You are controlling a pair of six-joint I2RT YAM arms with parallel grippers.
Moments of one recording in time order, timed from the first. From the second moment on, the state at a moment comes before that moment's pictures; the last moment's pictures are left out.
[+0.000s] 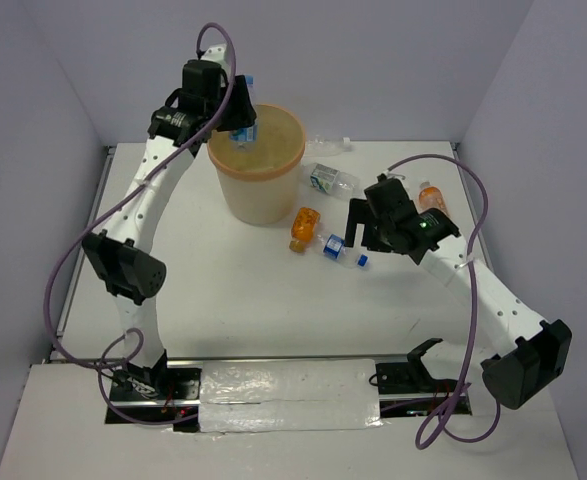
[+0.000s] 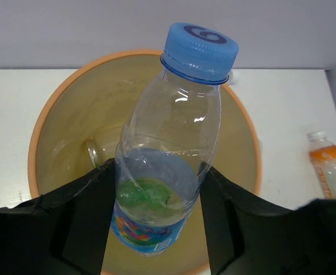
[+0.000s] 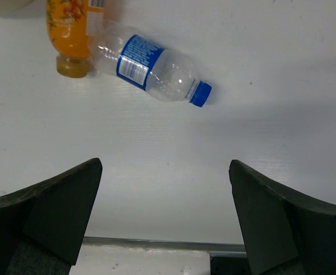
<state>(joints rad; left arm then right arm) -0.36 1.93 2.26 -0.73 -0.06 -0.35 0.50 1.19 1.18 -0.89 0.24 0.56</state>
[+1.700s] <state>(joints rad) -0.36 1.52 1.76 -0.74 -0.05 -0.37 0.37 1.89 1.27 -0.65 0.13 0.27</state>
